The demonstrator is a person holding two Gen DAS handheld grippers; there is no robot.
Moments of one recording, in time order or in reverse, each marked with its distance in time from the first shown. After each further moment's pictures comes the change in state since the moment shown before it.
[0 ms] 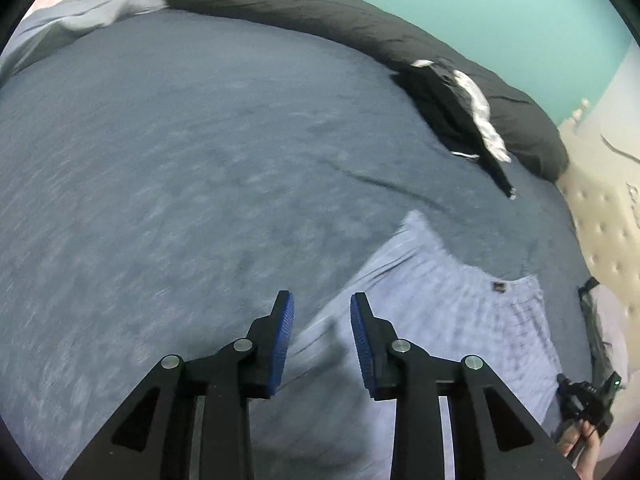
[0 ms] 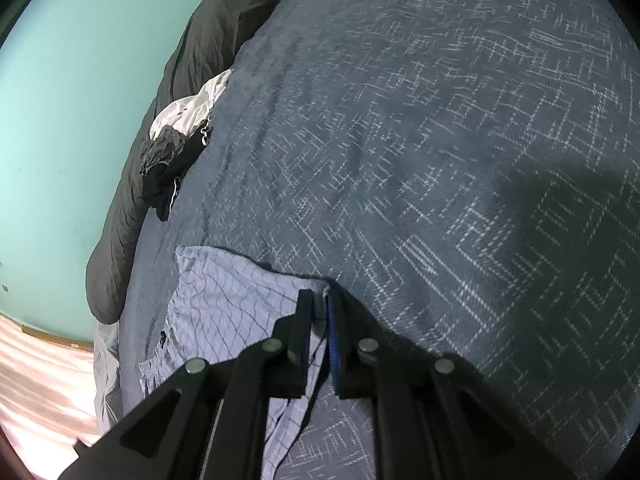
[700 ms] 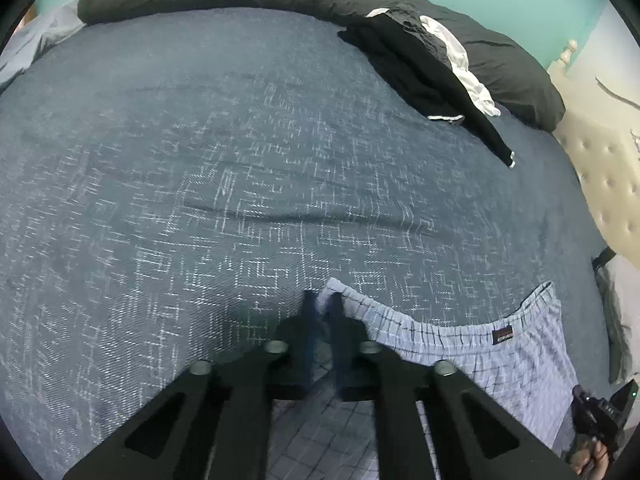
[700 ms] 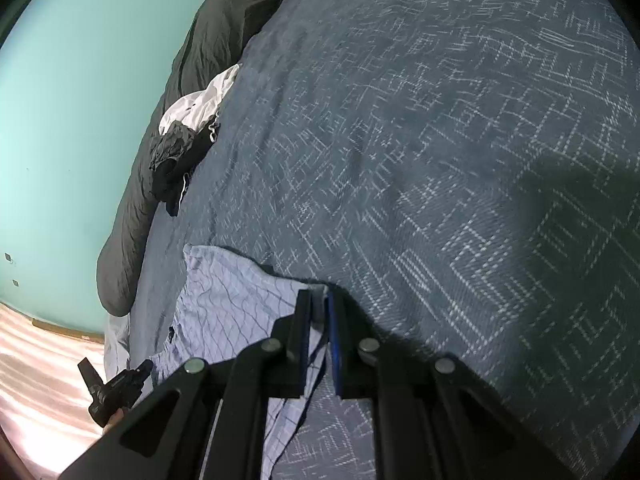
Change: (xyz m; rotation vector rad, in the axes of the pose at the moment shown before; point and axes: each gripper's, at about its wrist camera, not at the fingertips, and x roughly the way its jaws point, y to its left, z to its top) left arm 0.097 -0.062 0.054 0.145 0.122 0.016; right arm -0.002 -0.009 0.009 0.004 0.034 0.051
